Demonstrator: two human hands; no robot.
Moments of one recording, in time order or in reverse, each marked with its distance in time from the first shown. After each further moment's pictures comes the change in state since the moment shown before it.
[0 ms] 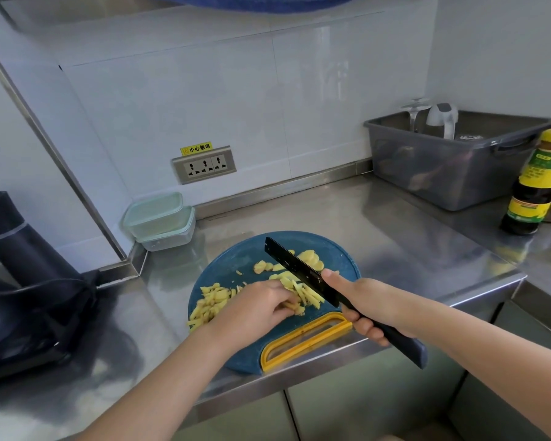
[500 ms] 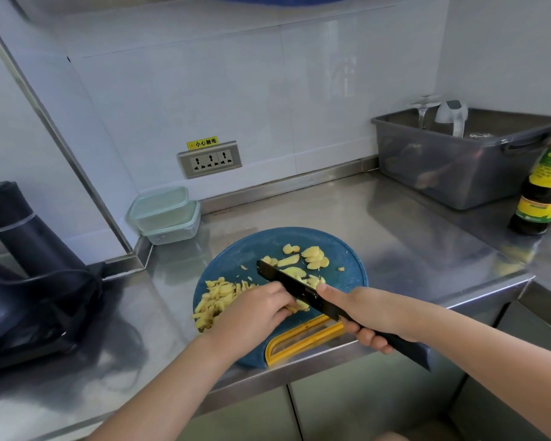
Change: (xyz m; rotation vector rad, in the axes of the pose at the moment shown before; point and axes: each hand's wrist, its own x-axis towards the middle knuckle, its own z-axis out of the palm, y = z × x) left_hand -0.018 -0.001 0.007 0.033 0.093 0.011; right_hand -0.003 -0.001 0.012 -0.153 -0.088 0.037
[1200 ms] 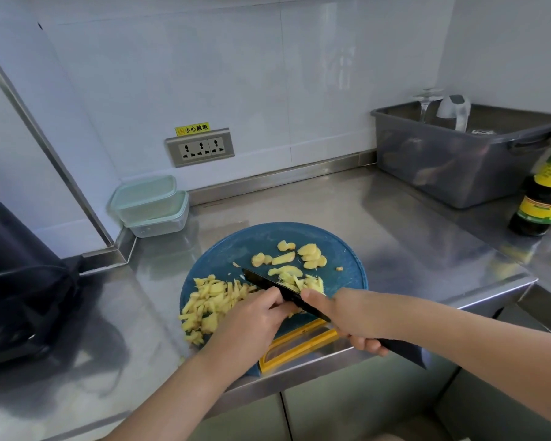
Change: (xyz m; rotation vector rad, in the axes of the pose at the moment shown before) left_hand -0.007 -0.003 0.024 0.015 0.176 0.094; right_hand 0.021 -0.036 0.019 -0.330 0.065 0.306
